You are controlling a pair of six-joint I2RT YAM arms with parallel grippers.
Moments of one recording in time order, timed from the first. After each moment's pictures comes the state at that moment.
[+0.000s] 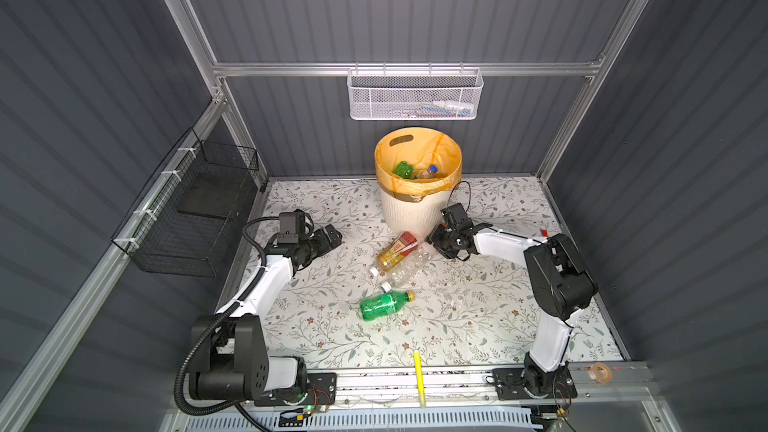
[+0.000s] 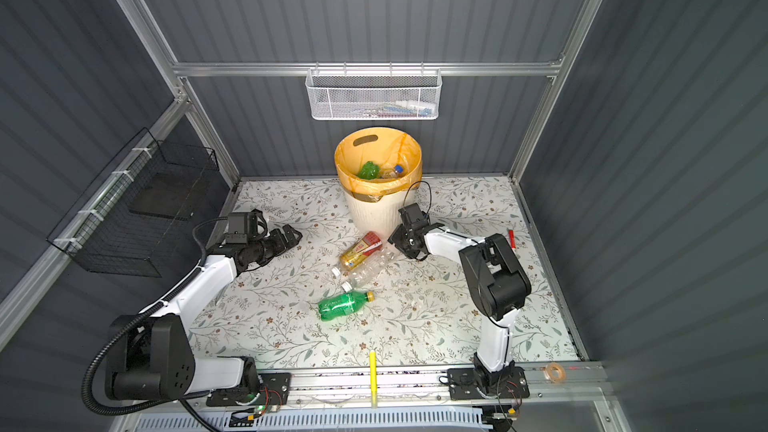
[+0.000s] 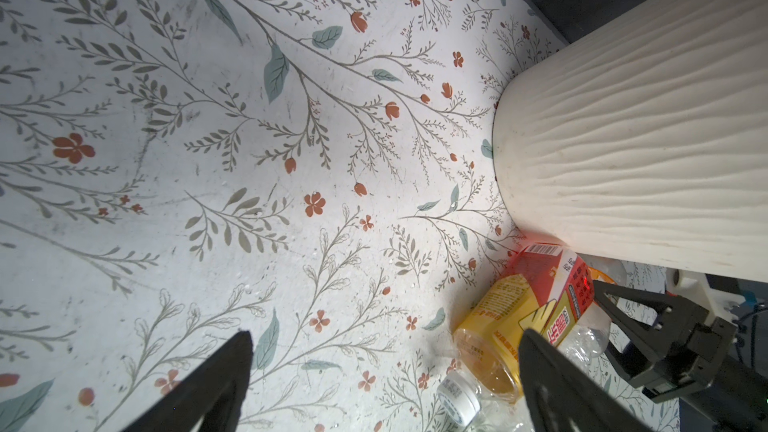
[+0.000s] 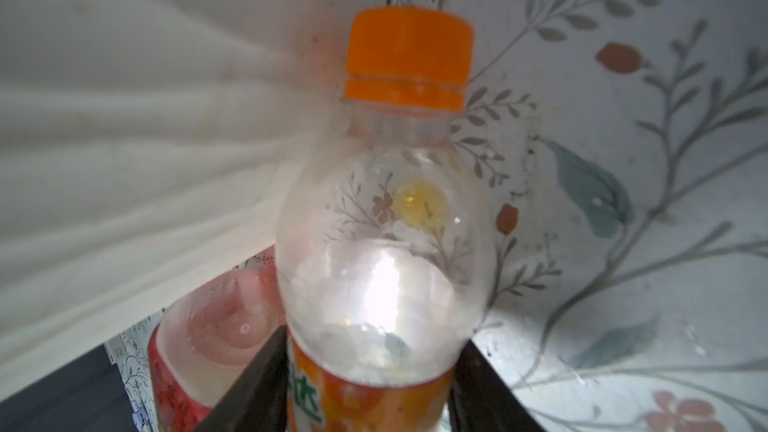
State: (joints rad) left arm -0.06 1.35 0.87 -0.36 0.27 -0.53; right arm 0.47 1.87 1.14 -0.22 -0.11 1.03
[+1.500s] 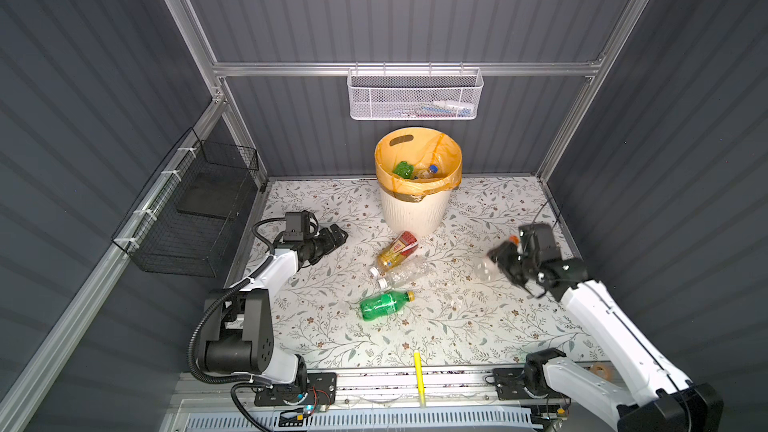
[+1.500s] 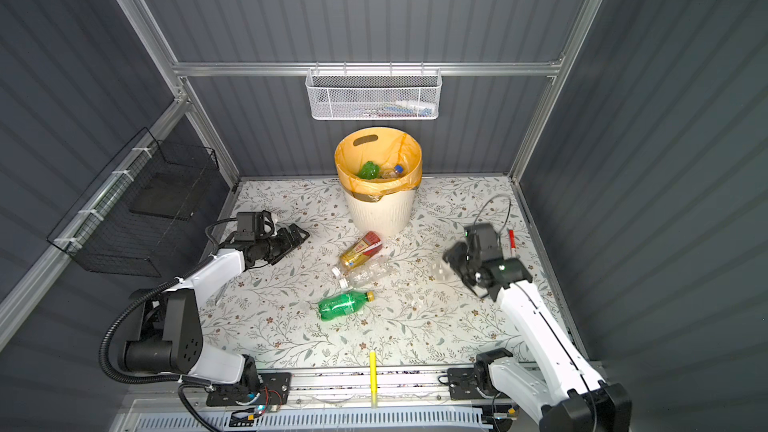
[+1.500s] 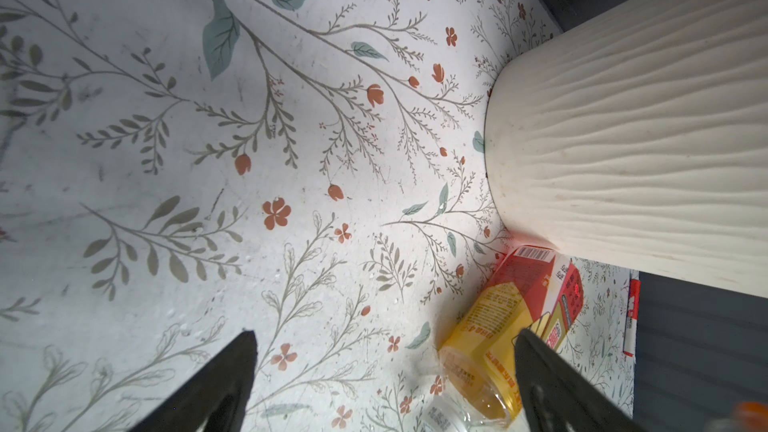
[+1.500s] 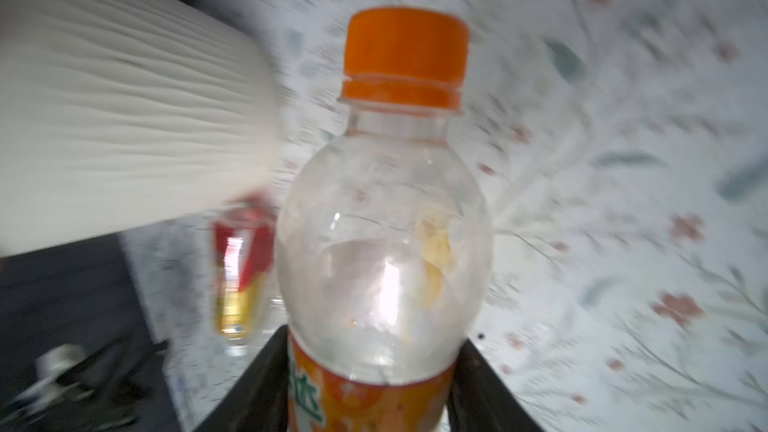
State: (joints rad) left arm -0.07 1.49 0.87 -0.23 0.38 -0.58; right arm 0.23 1.08 1.06 -0.74 -0.09 0.96
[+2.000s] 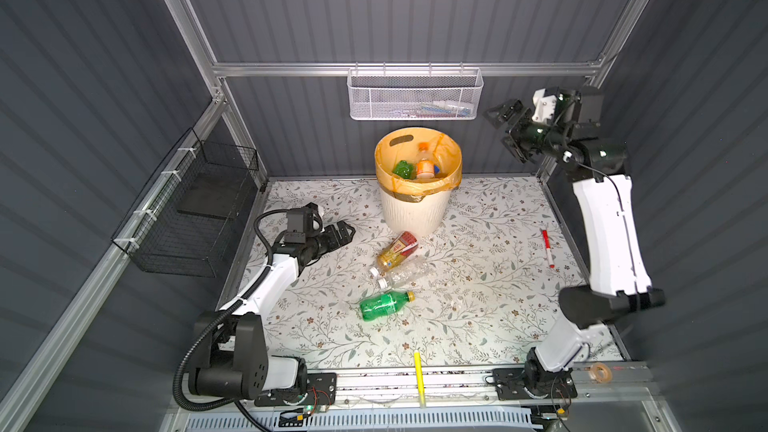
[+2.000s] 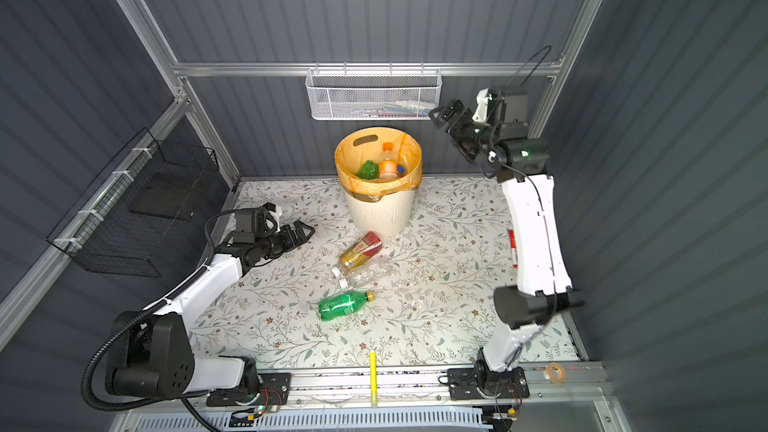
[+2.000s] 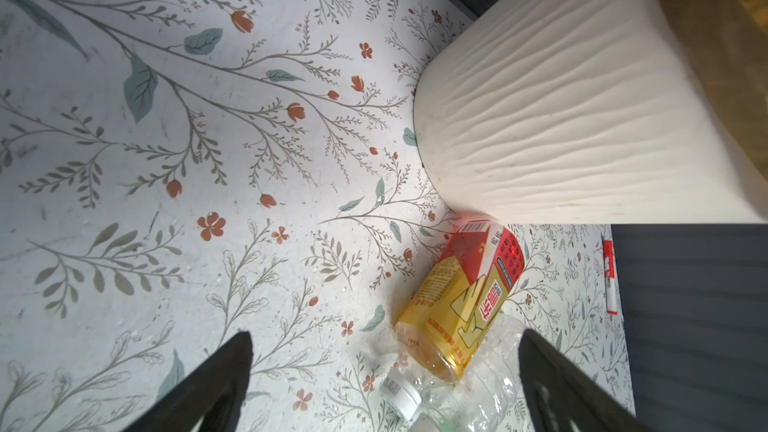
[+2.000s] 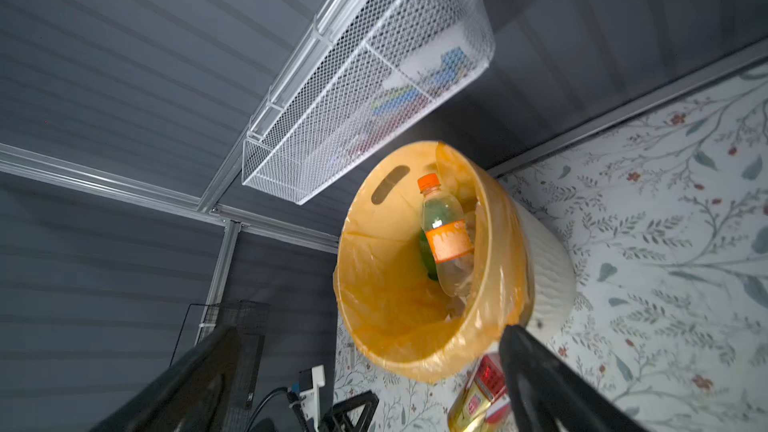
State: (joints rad) left arm -0.13 1.37 0.89 -0.26 0.38 -0.50; right arm 0.15 1.64 2.21 -0.92 -0.33 0.83
